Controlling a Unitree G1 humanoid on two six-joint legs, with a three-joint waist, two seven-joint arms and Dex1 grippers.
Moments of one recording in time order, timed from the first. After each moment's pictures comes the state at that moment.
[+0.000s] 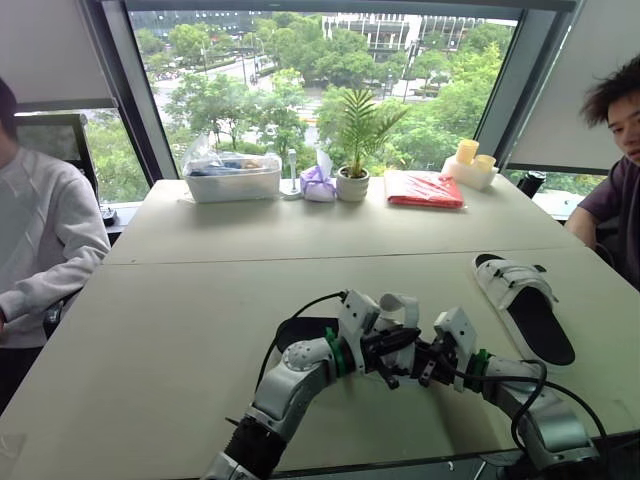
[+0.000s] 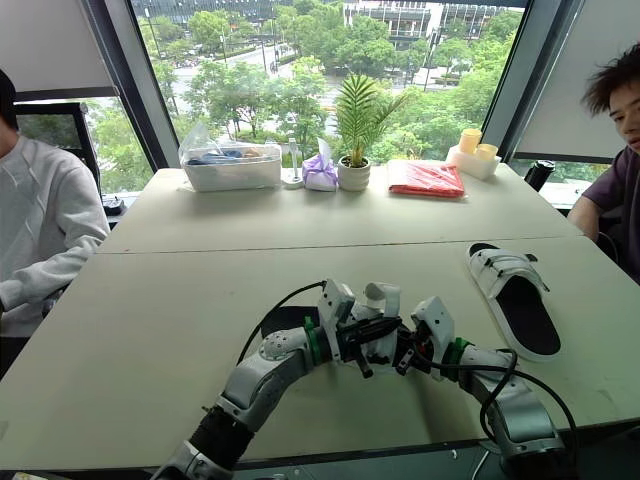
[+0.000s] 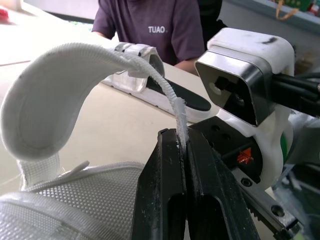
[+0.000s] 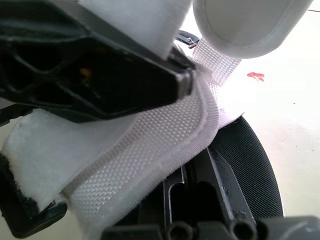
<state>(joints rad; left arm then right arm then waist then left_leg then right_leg) -0.40 -0.04 -0.38 0.18 -0.29 0.24 -0.71 -0.09 -0.53 0.00 -0.02 0.30 0.28 0.85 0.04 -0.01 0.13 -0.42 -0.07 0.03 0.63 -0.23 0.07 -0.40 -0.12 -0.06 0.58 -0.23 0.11</state>
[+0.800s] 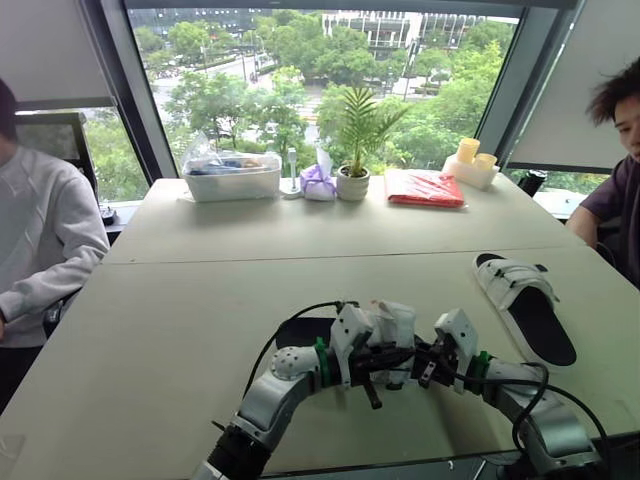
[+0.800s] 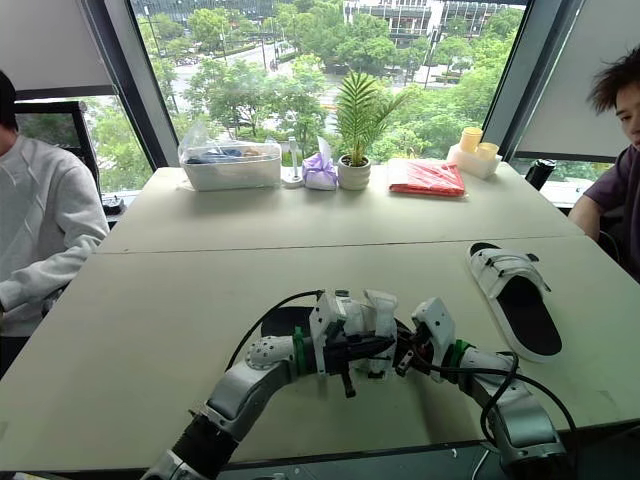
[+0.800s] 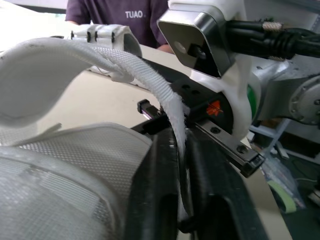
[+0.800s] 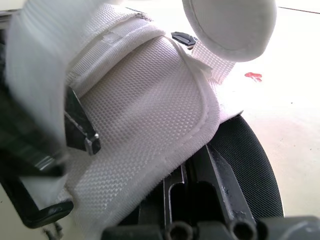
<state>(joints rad) -0.34 0.02 -0.40 0.08 -0.29 0.30 -0.83 -0.08 -0.53 0.00 -0.05 0.30 0.28 0.83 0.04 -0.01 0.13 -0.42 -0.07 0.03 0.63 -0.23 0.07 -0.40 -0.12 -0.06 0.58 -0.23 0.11</state>
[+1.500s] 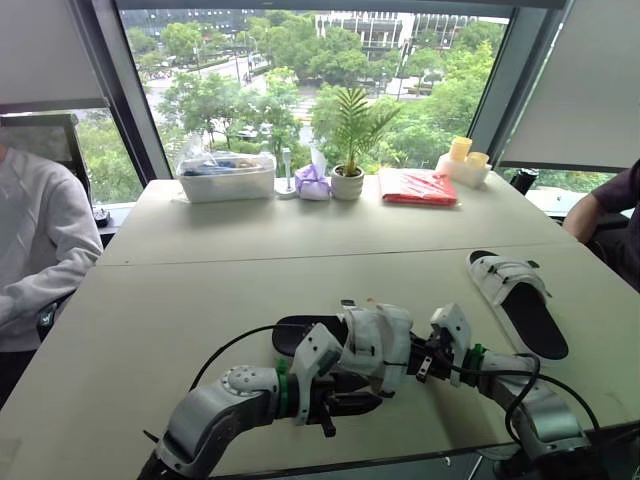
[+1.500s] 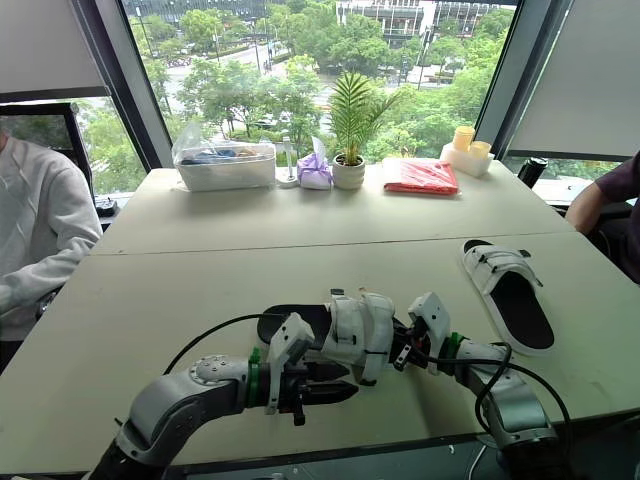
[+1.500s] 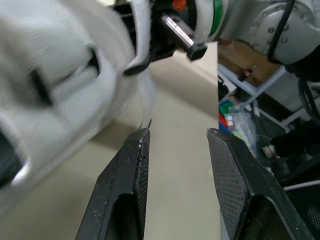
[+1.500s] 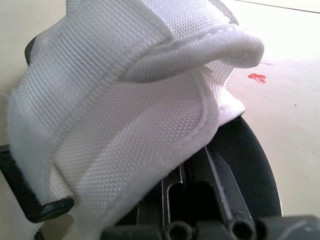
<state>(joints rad) -0.26 0.25 -0.38 -0.35 -0.49 0.89 -0.69 -0.17 -0.52 0.03 0.05 0.30 0.24 0.89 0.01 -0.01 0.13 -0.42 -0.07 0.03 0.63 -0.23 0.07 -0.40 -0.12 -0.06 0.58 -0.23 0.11</state>
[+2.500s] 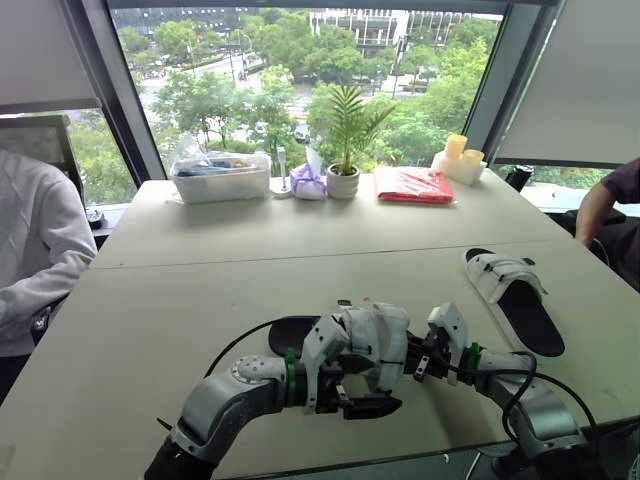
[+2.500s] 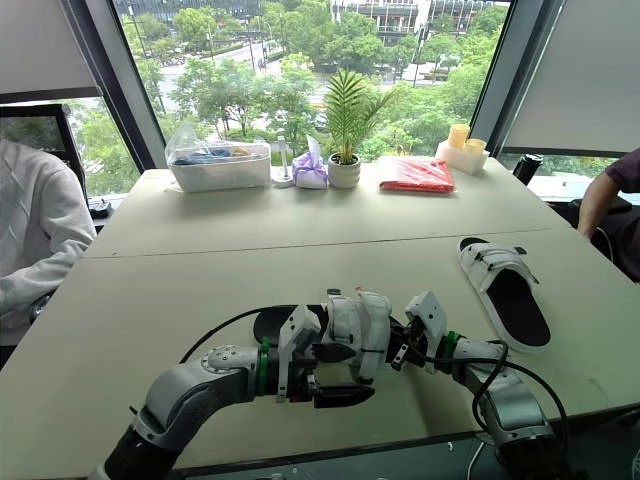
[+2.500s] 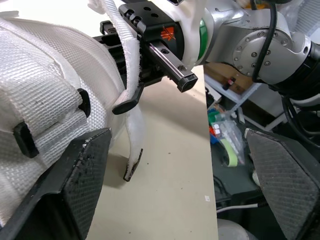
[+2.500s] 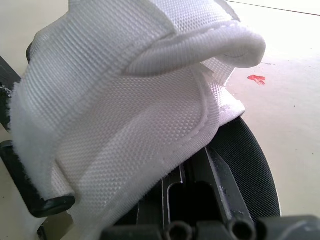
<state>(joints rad) -0.29 0.26 -0.37 -0.31 -0.53 0.84 -0.74 -0.17 -0.53 0.03 0.05 0.30 0.23 0.88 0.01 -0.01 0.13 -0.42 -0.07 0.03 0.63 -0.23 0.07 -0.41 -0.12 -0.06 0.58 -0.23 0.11</state>
